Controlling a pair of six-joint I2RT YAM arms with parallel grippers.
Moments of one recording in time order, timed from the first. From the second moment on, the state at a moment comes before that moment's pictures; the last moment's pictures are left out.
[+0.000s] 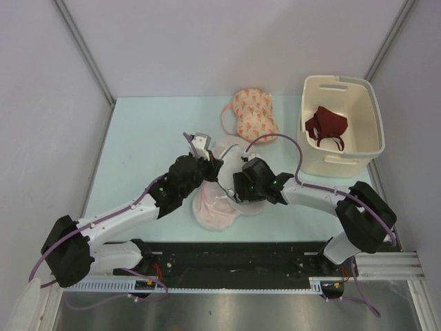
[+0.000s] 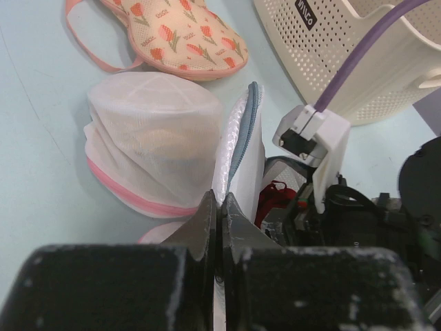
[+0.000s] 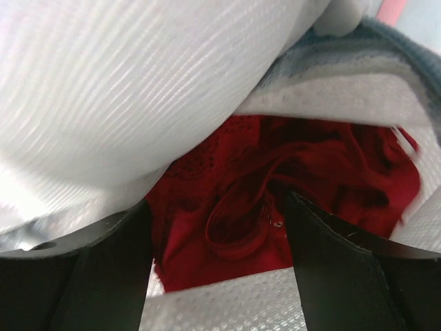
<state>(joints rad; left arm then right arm) -0.81 1.16 0.71 0.20 -0.22 -0.38 0.82 1.52 0.86 -0.23 0.08 0.55</state>
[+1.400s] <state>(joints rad) -0.84 1.20 0.66 0.31 -0.16 -0.40 0.63 1.01 1.04 -0.03 0.14 0.57</state>
